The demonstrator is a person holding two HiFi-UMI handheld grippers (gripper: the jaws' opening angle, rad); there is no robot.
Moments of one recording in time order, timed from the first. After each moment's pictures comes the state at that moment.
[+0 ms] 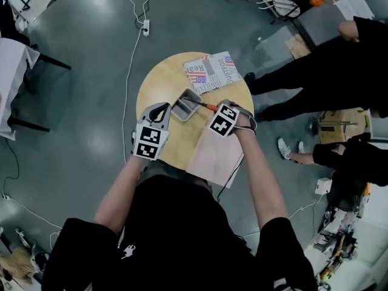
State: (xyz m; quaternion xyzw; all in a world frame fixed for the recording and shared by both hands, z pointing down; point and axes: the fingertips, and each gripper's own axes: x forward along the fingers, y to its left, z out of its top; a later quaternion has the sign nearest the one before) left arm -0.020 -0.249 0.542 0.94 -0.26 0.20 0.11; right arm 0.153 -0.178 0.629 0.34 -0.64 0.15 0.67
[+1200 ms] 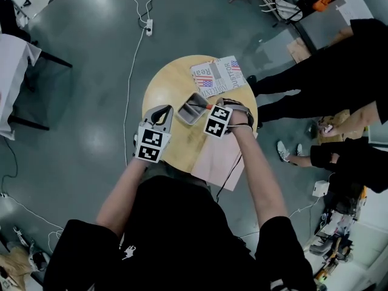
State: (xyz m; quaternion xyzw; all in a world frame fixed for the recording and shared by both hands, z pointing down) left arm -0.040 -0.266 0.544 0.94 -0.26 0.19 0.13; right arm 0.132 -0.209 0.635 0.25 -0.61 0.08 0.75
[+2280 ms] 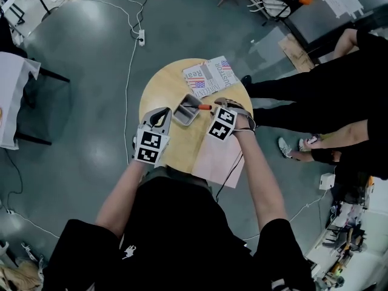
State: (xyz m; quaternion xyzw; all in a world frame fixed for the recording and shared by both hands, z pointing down) left arm -0.031 -0.250 0.526 0.95 -0.23 0.19 0.09; right arm 0.130 -0.195 0.595 0.36 -0.64 0.09 0.67
